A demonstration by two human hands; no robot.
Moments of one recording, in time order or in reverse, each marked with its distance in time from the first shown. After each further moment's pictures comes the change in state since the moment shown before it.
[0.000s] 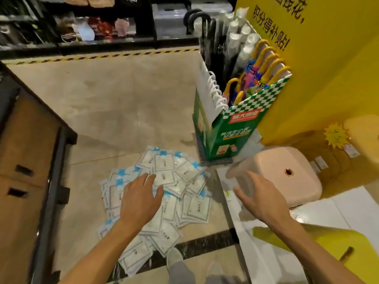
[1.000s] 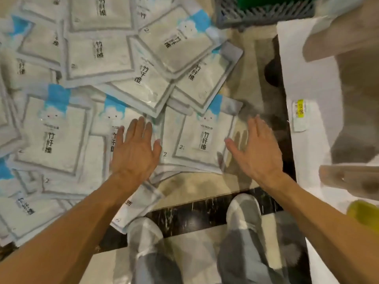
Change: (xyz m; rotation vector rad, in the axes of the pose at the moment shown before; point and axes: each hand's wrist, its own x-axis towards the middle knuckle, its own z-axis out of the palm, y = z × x) left_hand 0.229 -0.094 0.701 0.248 -0.283 0.083; right_hand 0.201 0.229 0.699 -0.083 -0.324 0.095
